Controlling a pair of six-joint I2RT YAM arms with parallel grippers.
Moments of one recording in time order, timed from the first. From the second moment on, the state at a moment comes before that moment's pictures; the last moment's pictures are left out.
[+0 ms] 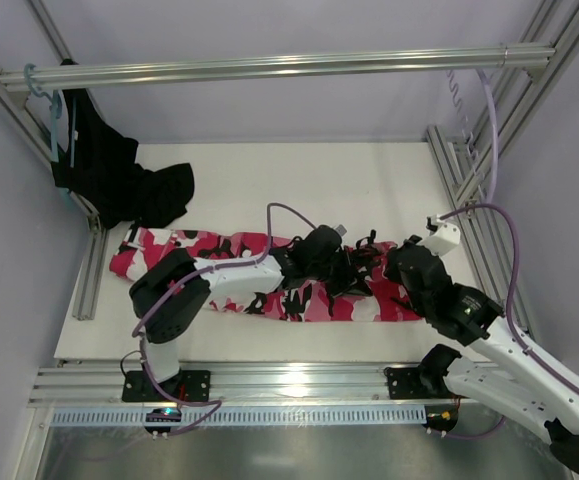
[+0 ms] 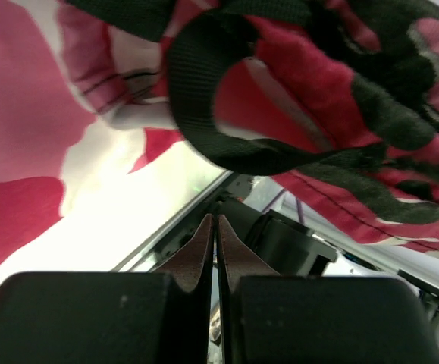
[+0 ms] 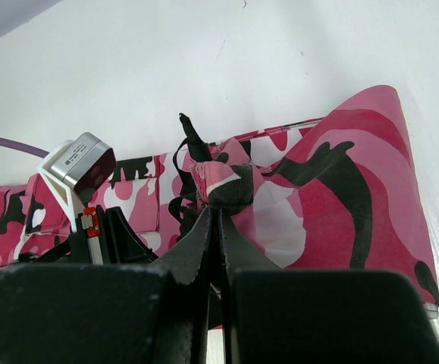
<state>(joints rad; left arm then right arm) -1.00 1.85 1.18 0.03 0.33 -1.27 0.75 0.69 0.73 -0.58 0.67 0.81</state>
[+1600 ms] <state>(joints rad) -0.88 1.91 1.36 -0.21 0.21 -0.86 0.75 0.56 0.58 -0.62 0.46 0.77</state>
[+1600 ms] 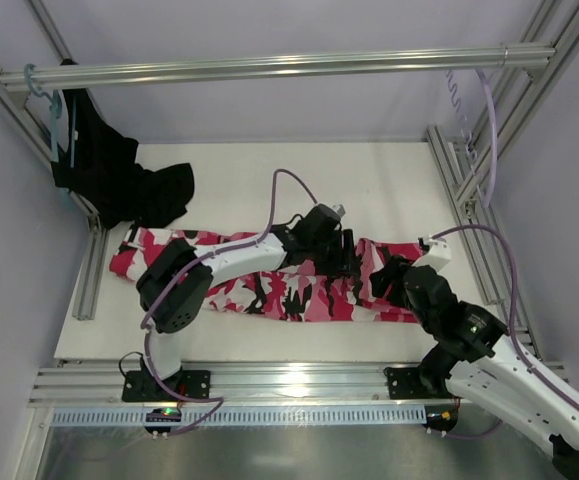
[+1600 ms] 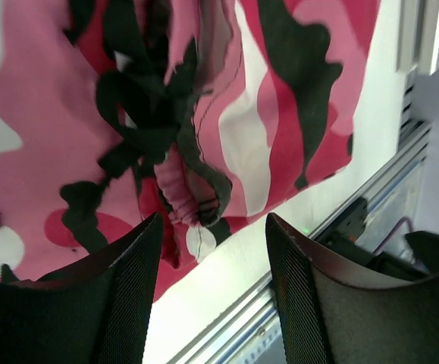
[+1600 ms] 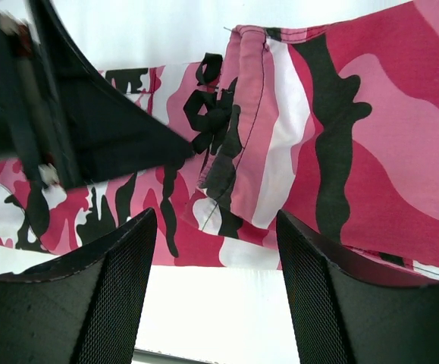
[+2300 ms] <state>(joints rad) -0.94 2.00 1.44 -0.28 0.24 -0.74 0.75 0.34 0.50 -0.68 0.49 0.77</state>
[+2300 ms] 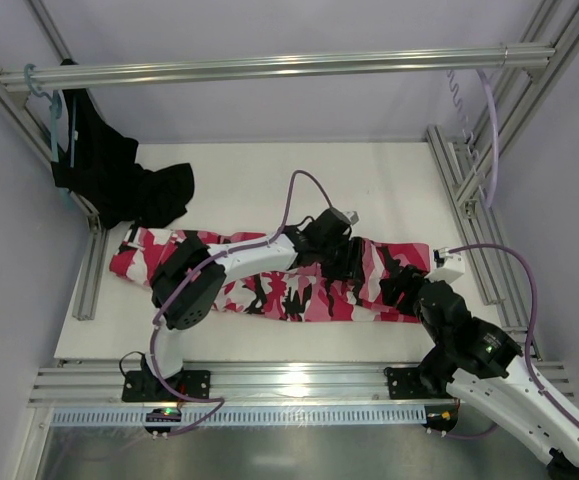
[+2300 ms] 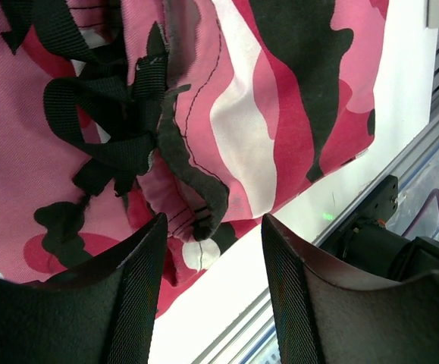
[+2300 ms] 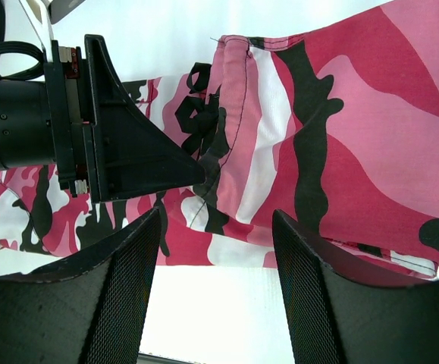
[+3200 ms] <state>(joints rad) -0.98 1.99 1.35 -0.24 0.27 -0.72 0.75 0.35 0.49 -0.68 0.49 0.77</state>
